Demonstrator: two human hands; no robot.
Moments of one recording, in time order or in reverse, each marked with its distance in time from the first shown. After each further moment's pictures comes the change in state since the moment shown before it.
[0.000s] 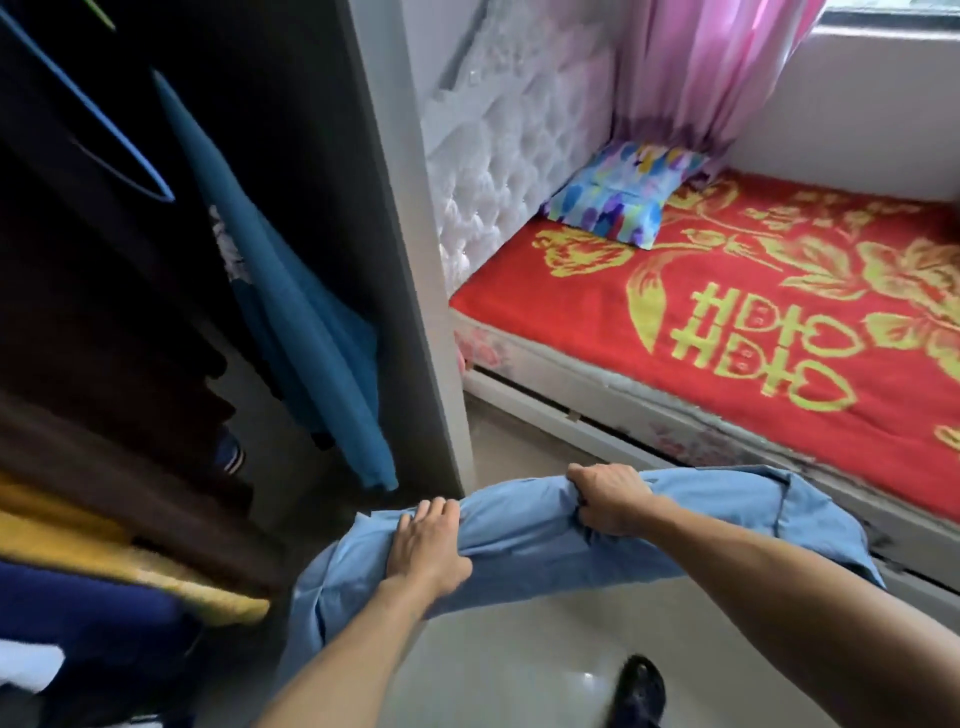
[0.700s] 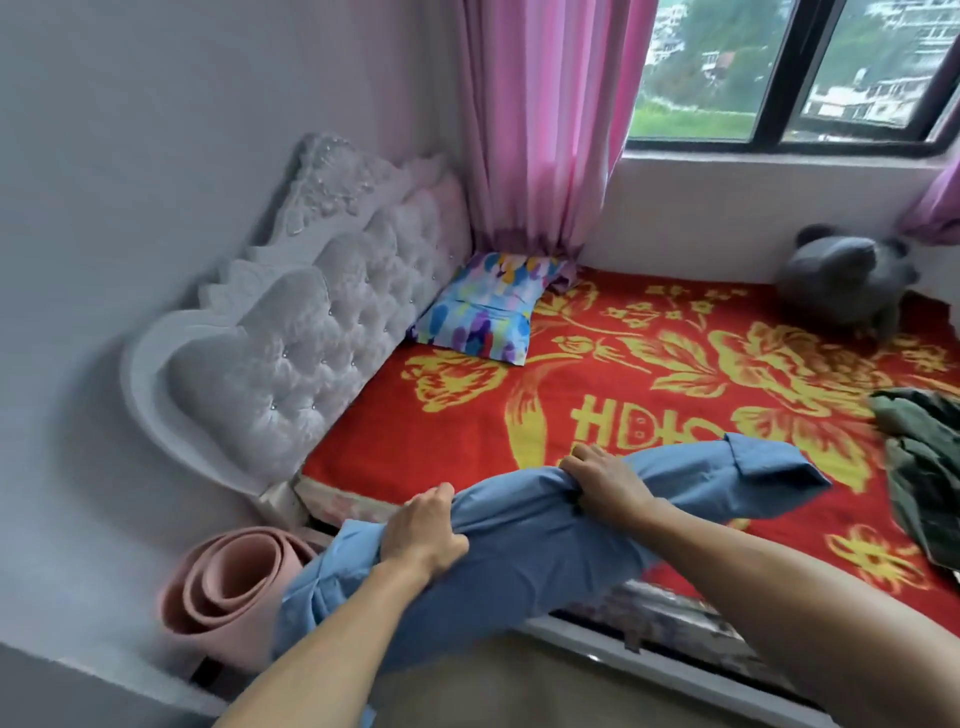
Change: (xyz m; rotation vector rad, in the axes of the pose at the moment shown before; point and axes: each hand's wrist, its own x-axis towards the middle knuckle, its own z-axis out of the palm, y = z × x) left_hand 0.347 0.252 -0.131 -0.126 0.124 0.249; right_hand 0.134 0.325 -0.181 0.044 0.366 0.178
